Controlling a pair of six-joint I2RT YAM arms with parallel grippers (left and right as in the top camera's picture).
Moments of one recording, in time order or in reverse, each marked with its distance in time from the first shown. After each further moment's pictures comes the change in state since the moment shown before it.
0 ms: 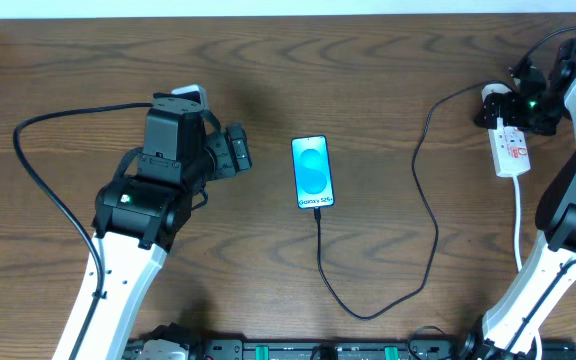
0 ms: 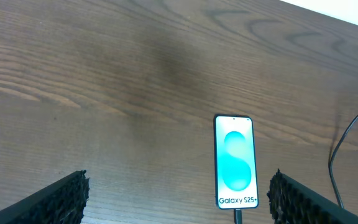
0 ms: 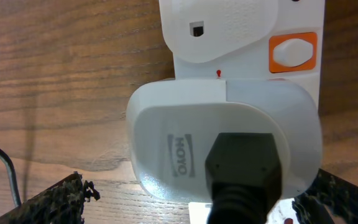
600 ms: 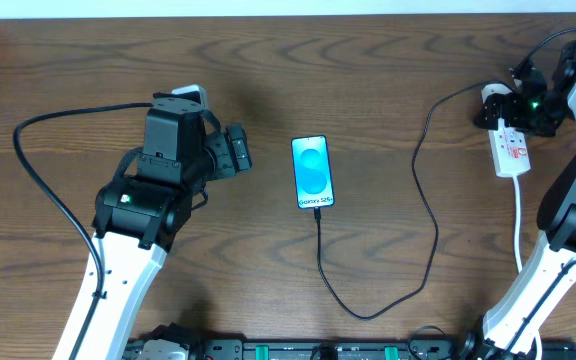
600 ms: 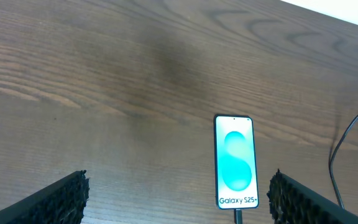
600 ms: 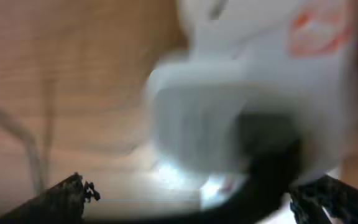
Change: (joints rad) left arm 0.000 0.000 0.000 0.000 0.000 0.001; right arm -0.006 -0.001 0.019 -0.101 -0.043 -0.006
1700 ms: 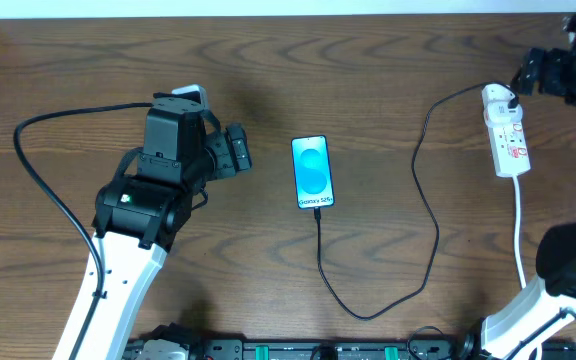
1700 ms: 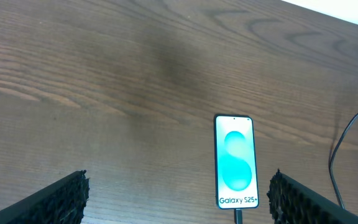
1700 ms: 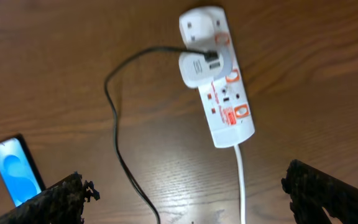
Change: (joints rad) left arm 0.000 0.001 0.000 0.000 0.000 0.000; right arm 0.050 -0.329 0.297 -0.318 0.192 0.246
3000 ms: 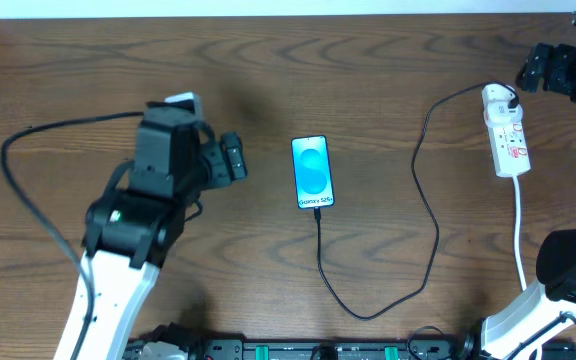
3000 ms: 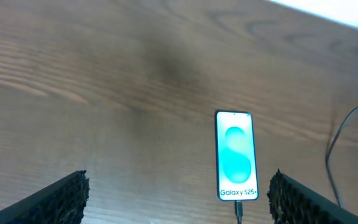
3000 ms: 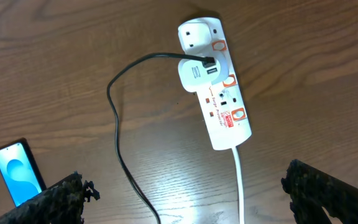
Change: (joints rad) left arm 0.001 -0.074 -0.016 -0.040 -0.005 0.000; right arm 0.000 -0.010 0.004 0.002 0.005 0.003
